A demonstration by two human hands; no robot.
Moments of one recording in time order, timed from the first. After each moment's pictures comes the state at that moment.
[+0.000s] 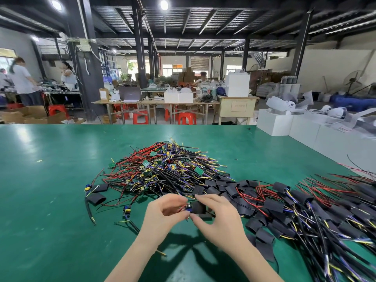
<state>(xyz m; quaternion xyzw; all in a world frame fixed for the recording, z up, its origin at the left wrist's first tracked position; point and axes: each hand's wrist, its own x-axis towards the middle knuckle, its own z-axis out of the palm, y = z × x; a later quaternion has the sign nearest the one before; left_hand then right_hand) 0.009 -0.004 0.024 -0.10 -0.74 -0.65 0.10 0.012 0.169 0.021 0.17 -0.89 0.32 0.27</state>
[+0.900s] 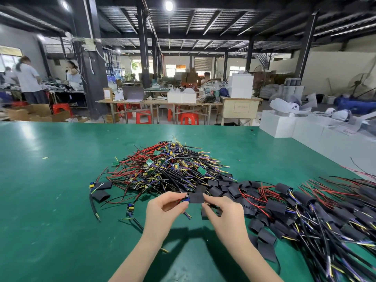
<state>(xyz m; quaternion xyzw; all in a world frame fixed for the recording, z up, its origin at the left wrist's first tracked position) 0.001 -0.002 0.014 -0.08 -0.68 -0.71 0.16 0.004 0.167 0.014 0.11 -0.86 0.40 0.31</state>
